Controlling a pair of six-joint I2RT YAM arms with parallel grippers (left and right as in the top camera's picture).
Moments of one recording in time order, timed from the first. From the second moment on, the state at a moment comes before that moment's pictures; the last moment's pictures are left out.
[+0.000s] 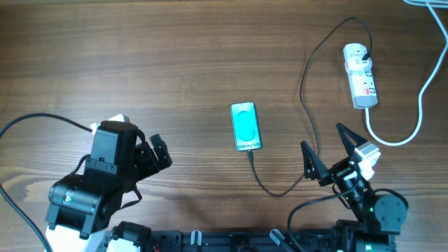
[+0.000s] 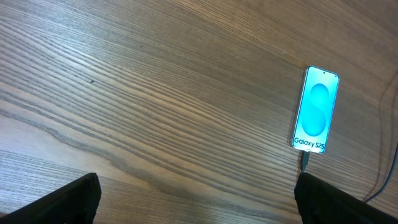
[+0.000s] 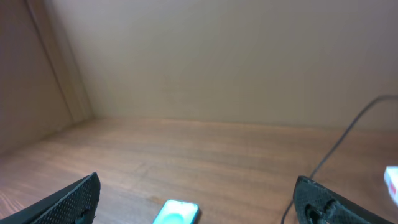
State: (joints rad) left arm -0.27 0.86 1.03 -1.23 -0.08 -0.66; right arm -0.09 0.01 0.06 0.06 -0.57 0.21
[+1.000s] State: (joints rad) left arm -0.28 0.80 0.98 -1.04 -0.11 -0.60; right arm -0.09 0.01 0.01 0.02 -0.22 0.31
